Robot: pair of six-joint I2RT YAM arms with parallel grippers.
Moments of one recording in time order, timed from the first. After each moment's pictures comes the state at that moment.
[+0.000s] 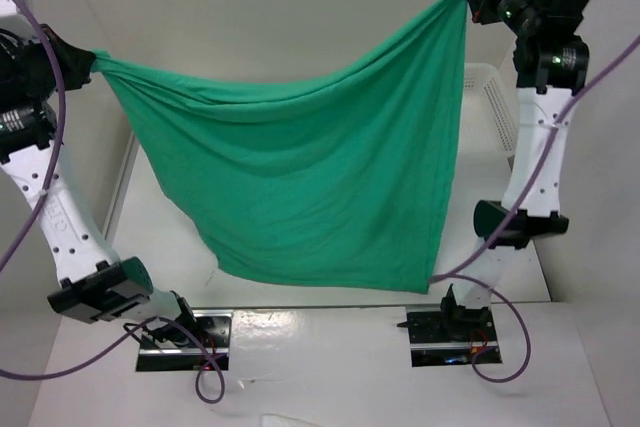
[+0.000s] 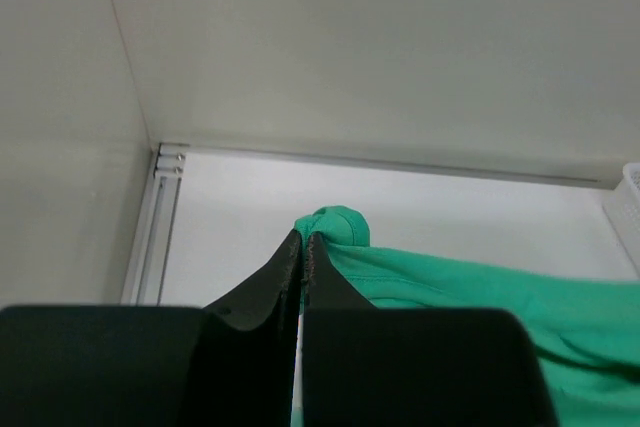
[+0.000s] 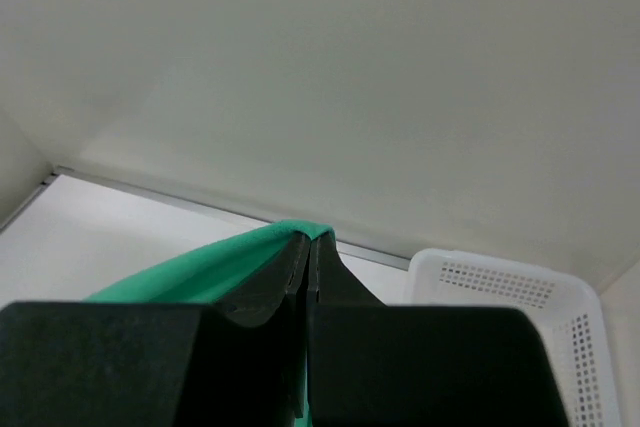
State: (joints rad) left arm 0.55 1.40 1.99 -0.66 0.57 -0.13; right arm -0.09 1.77 2.54 -0.70 -0.40 0.05
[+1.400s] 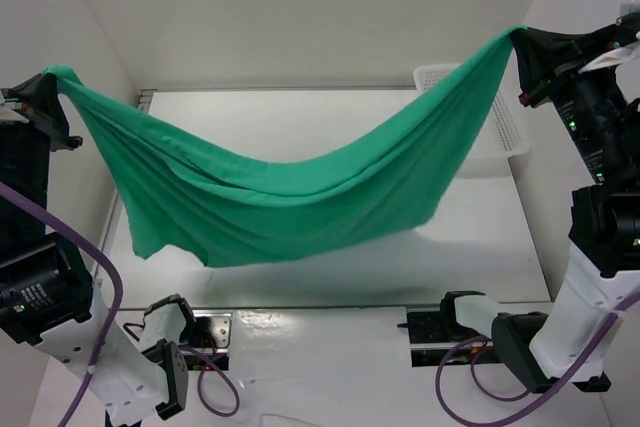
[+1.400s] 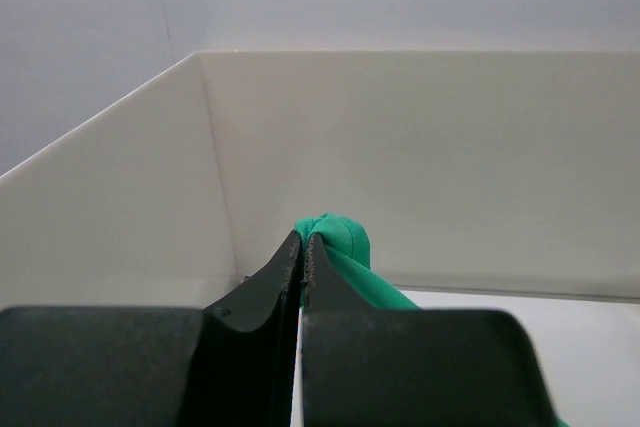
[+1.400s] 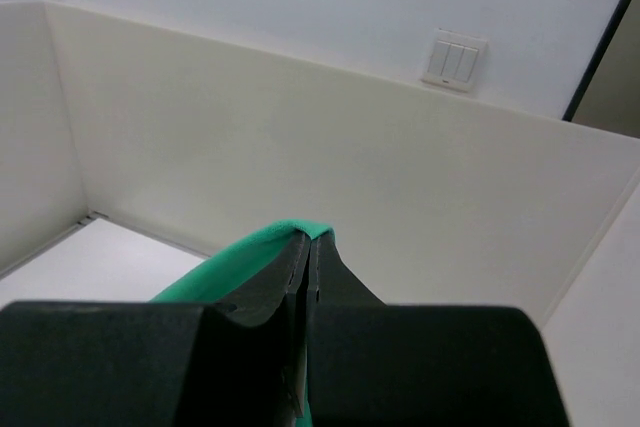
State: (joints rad) left arm 0.52 0.95 2.00 -0.70 0.37 -0.11; right arm -0.01 1.16 2.22 -0.69 -0.35 -0.02
